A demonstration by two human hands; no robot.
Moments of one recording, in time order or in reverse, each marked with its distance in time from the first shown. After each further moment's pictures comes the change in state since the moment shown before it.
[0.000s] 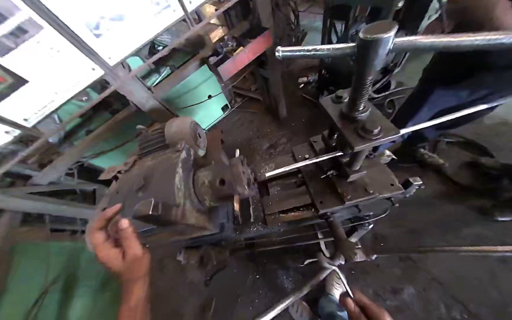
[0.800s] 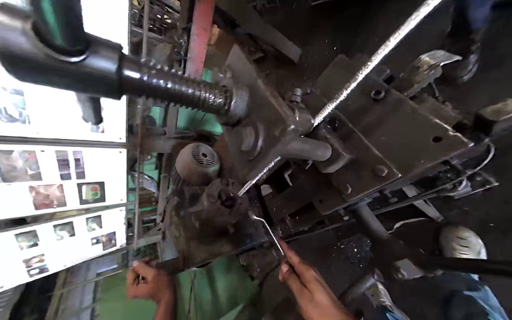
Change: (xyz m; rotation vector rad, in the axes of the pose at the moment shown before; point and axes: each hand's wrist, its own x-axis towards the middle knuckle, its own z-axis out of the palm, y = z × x) left_hand 0.023 0.012 0.074 0.658 0.119 0.167; right_hand 0.148 -0.041 0.041 0.758 -0.217 -0.056
